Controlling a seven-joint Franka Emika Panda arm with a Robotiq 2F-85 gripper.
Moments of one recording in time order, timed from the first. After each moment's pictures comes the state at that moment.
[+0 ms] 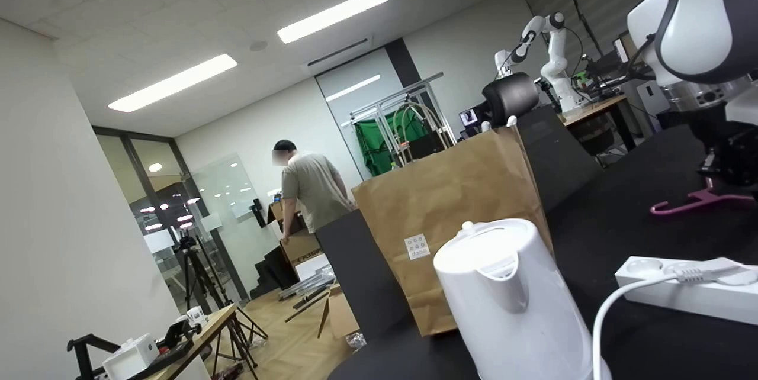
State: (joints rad) arm 0.03 0.64 -0.23 -2.09 0.02 2.74 0.21
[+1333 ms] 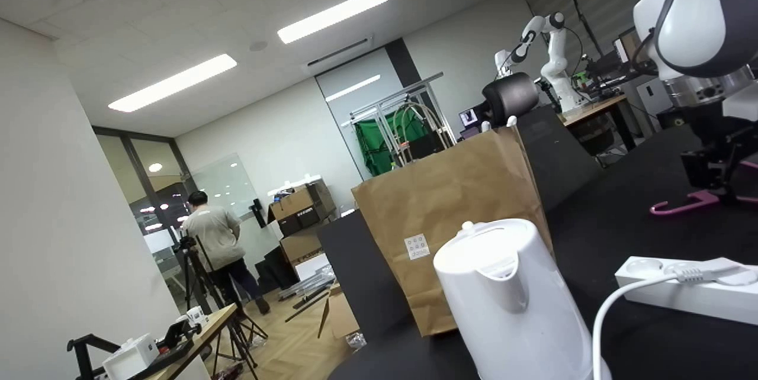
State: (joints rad) arm -0.05 0.63 -0.15 -2.10 0.06 2.77 0.19
